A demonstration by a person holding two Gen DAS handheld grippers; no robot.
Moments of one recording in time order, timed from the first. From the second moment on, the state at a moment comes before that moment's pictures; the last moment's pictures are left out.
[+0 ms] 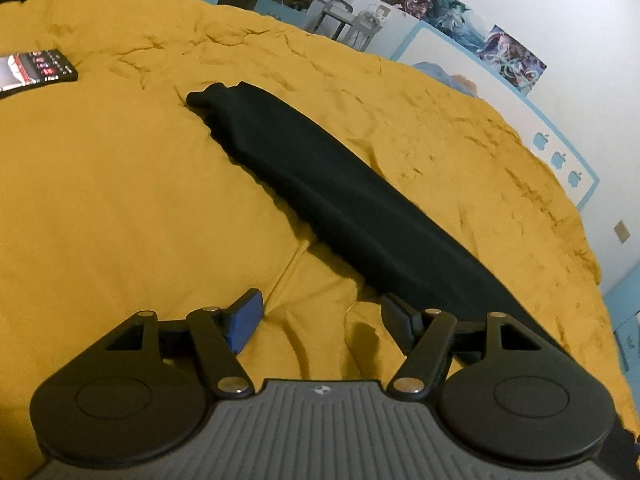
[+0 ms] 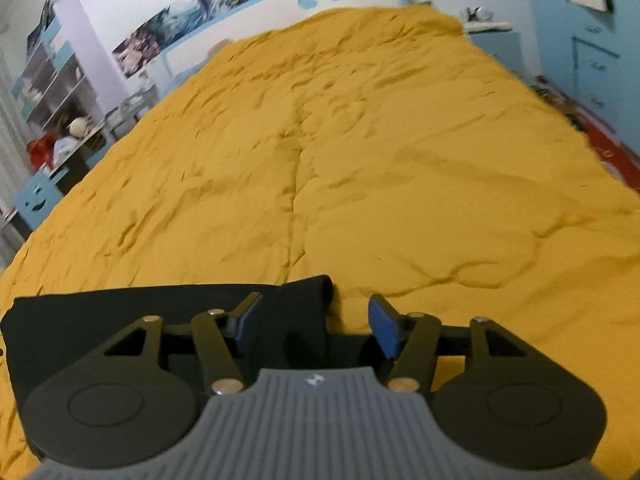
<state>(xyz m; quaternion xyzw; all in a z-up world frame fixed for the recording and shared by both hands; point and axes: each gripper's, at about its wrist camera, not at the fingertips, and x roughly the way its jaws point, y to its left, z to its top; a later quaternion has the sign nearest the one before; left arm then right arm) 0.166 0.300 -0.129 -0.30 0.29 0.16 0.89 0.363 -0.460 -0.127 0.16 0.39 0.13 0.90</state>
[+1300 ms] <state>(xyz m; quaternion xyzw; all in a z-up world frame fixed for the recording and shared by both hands) 0.161 0.289 -0.126 -0.28 0.30 0.17 0.90 0.264 -0.416 -0.082 0.10 0.37 0.11 0.92</state>
